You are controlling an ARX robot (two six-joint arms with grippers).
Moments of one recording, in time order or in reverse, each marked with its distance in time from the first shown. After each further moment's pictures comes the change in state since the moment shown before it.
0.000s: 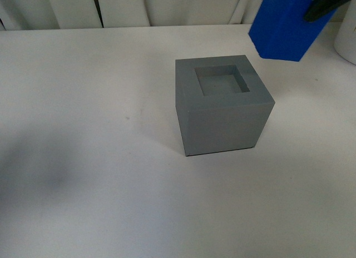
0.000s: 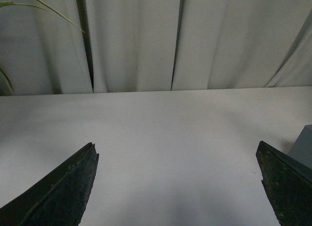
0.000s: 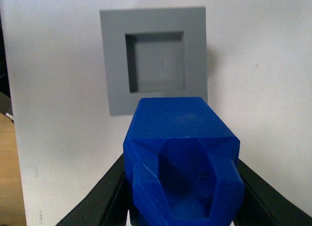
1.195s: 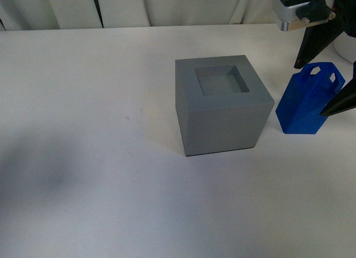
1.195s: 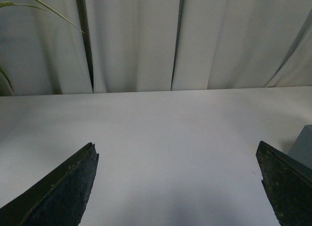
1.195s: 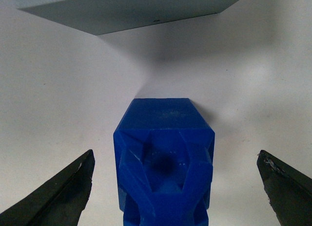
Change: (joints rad) left arm 0.000 0.000 0.000 0.000 0.000 0.000; right arm -0.113 0.071 -0.272 0.252 0.114 -0.005
